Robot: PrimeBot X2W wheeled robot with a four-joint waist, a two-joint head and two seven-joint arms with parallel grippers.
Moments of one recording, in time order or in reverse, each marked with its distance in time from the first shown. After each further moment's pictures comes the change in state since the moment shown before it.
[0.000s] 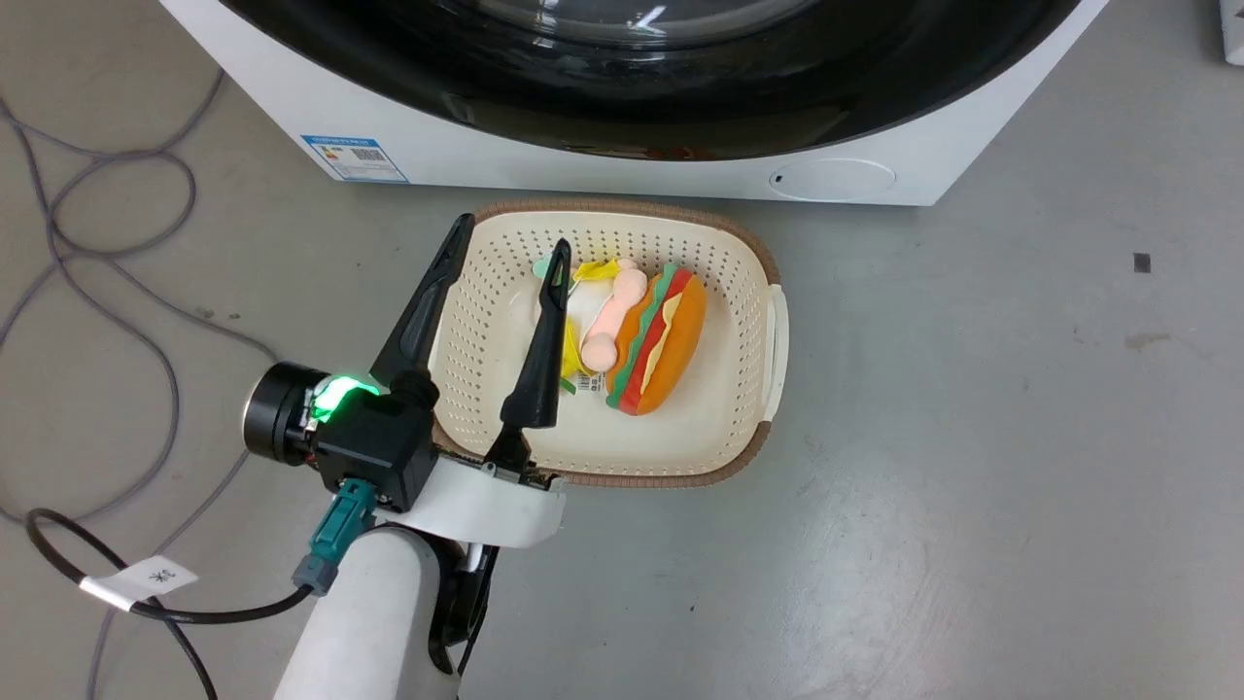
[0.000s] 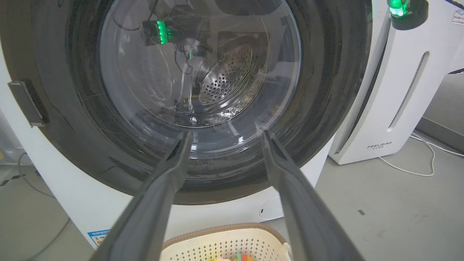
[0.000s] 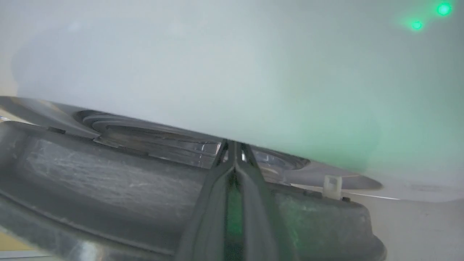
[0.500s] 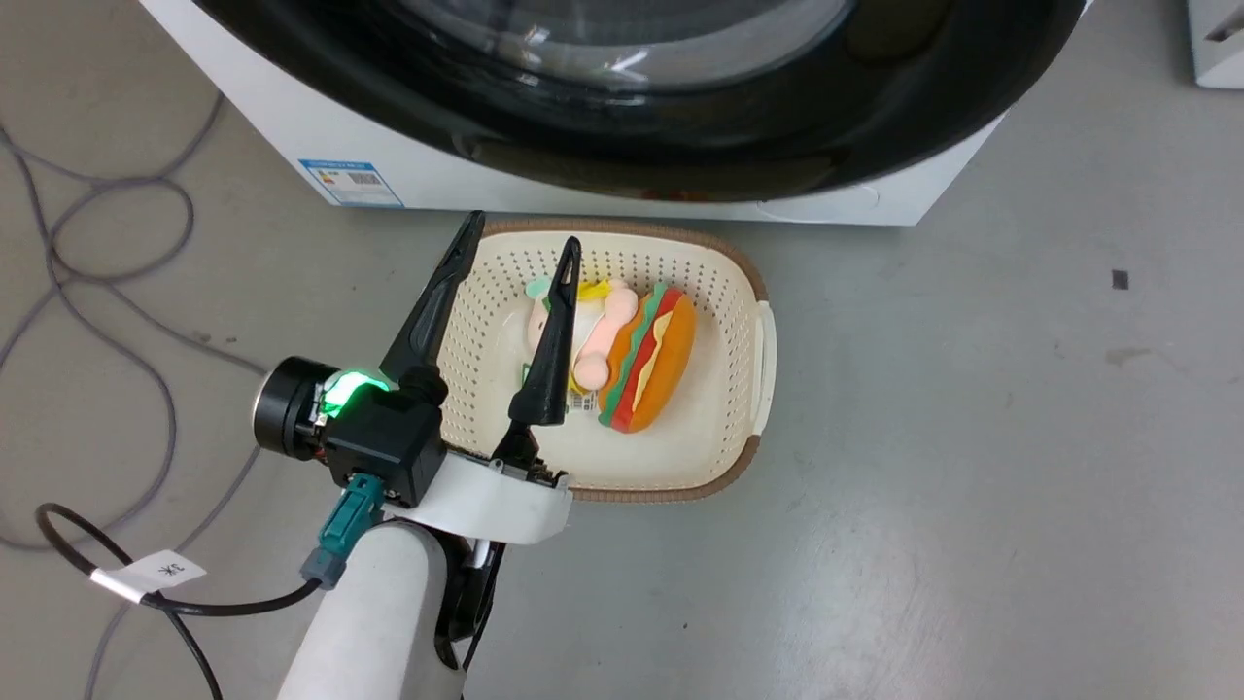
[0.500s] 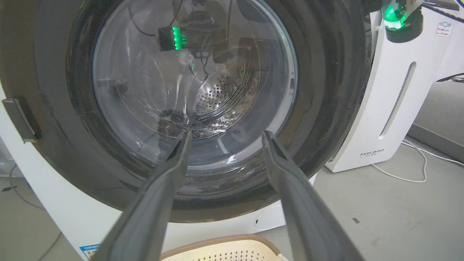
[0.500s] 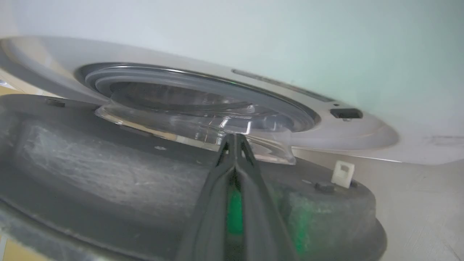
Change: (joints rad) left arm -0.018 -0.001 -0.016 0.019 -0.009 0.001 -0.014; right arm -0.018 0.016 0.058 0.045 0.067 0.000 0.173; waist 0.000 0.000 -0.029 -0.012
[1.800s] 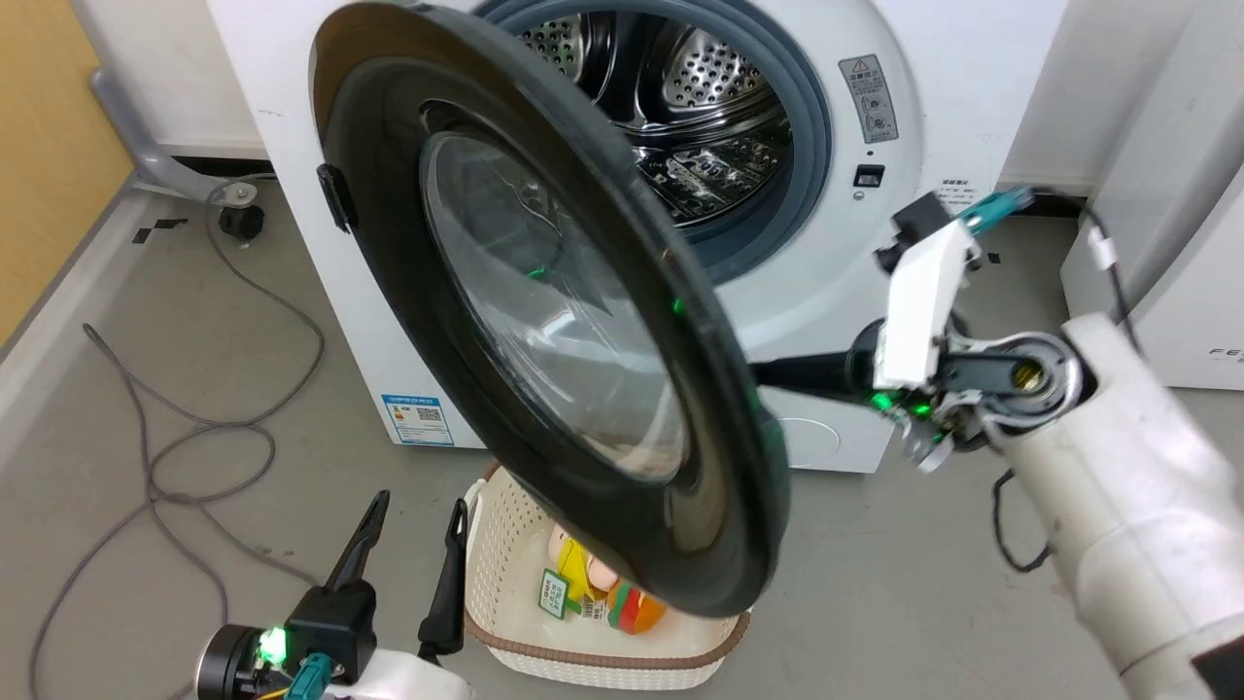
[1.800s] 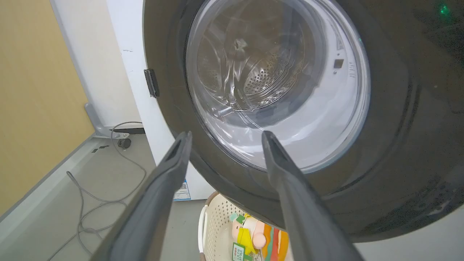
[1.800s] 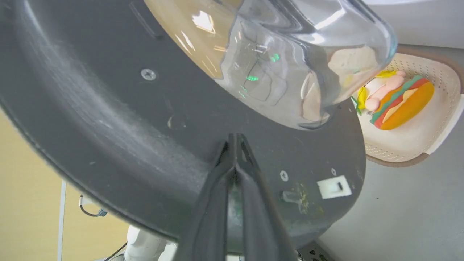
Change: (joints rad) left arm 0.344 0.046 0.127 0.148 0.018 0.022 0.000; right arm 0.811 0.049 0.000 -0.483 0.145 0.000 0.194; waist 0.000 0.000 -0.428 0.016
